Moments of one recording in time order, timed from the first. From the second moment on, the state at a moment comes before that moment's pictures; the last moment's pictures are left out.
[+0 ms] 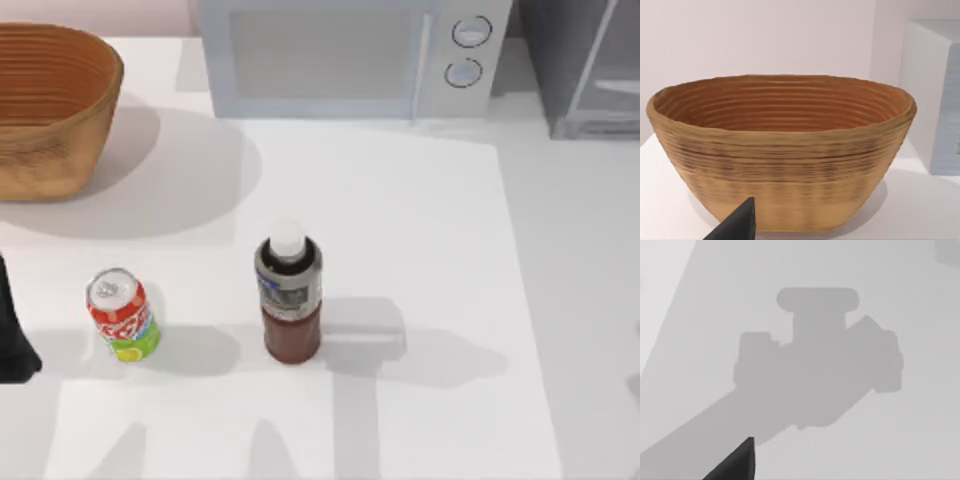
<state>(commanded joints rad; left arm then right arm) 0.00 0.00 0.00 0.00 0.00 0.00 -0.79 0.63 1.00 -1.43 -0.50 -0.95</state>
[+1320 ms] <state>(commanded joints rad) 0.00 0.00 0.00 0.00 0.00 0.00 -1.80 1.82 1.33 -1.48 -0.94 -2.04</state>
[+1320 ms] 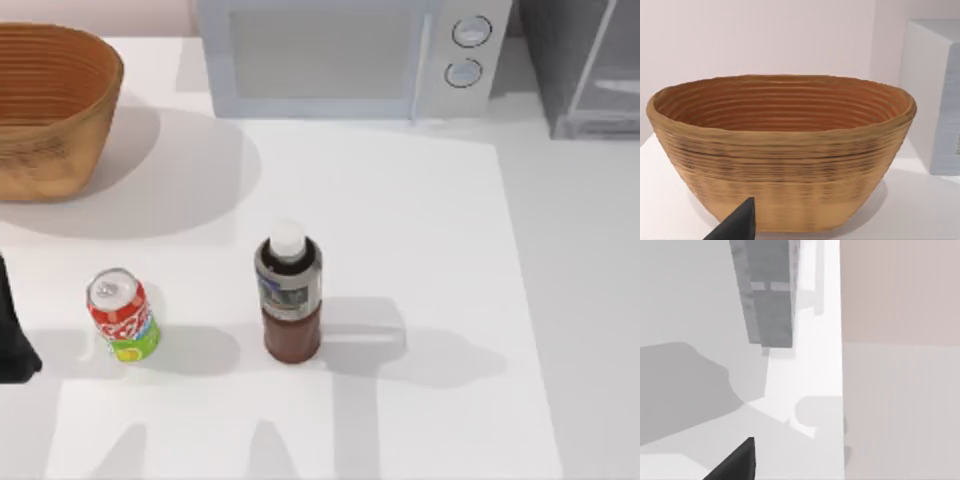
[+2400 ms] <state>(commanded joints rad) 0.00 0.00 0.00 0.00 0.00 0.00 -1.01 1.84 1.31 -0.41 -0.78 -0.75</state>
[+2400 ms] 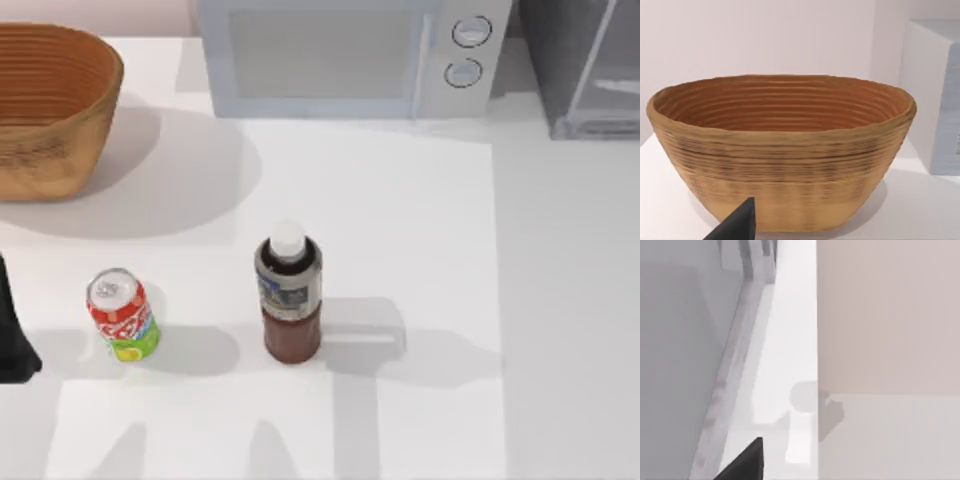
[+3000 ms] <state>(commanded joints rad) 0.00 0.00 0.00 0.00 0.00 0.00 -0.93 1.83 1.30 -0.30 -0.75 -0.64</state>
